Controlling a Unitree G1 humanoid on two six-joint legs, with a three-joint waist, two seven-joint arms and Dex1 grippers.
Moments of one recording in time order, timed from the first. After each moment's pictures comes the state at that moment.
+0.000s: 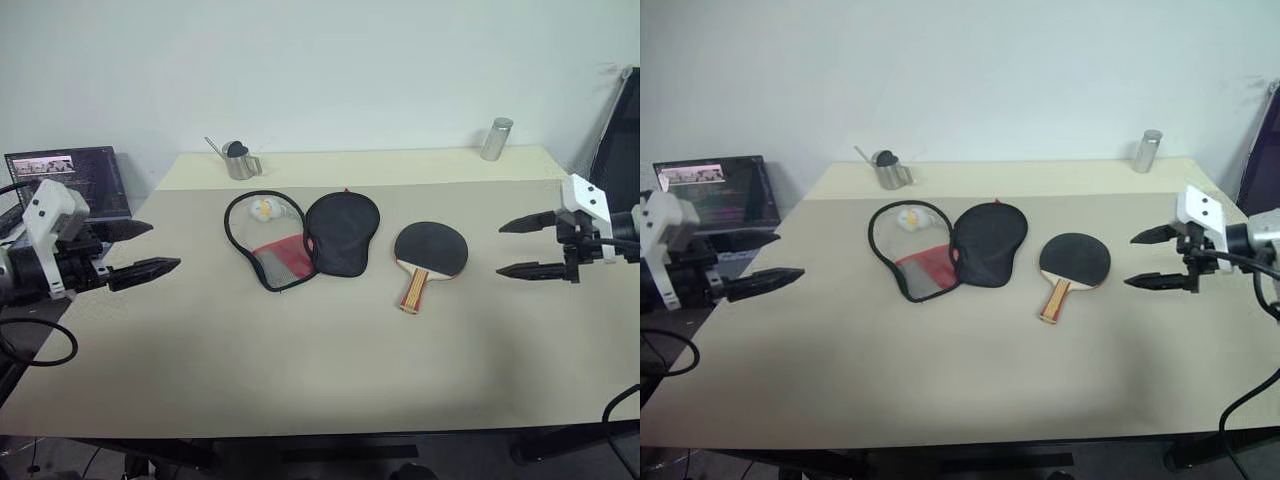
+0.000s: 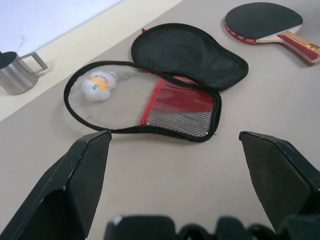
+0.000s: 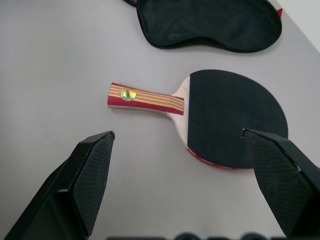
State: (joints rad) left arm -0.32 1.14 0.45 0.12 -0.51 0.48 -1.20; right arm -0.83 -1.03 0.04 0.39 0.21 0.27 1.50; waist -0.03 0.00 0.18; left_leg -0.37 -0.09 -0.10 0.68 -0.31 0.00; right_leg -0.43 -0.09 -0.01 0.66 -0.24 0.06
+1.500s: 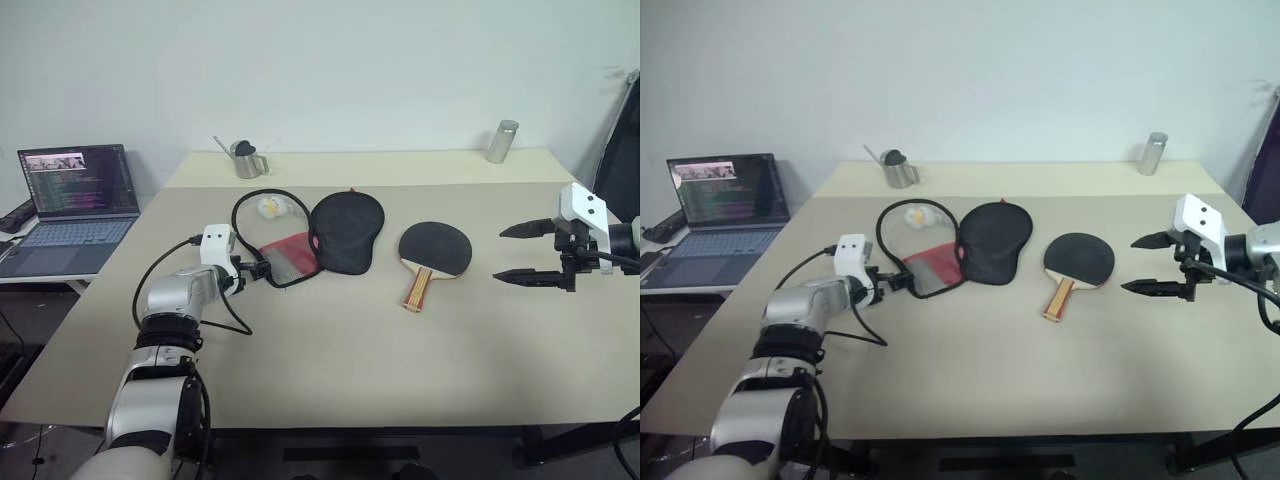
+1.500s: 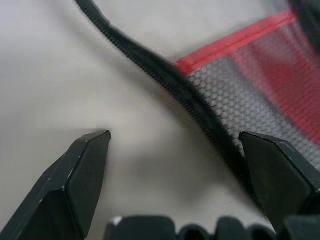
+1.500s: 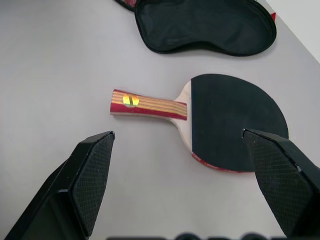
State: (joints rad) left arm -0.88 0.42 0.18 0.72 -0.22 0.70 -0.37; right arm -0.70 -1.06 -0.02 0.21 0.26 0.37 1.37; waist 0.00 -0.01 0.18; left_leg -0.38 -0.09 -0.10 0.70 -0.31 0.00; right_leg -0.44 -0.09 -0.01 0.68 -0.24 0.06
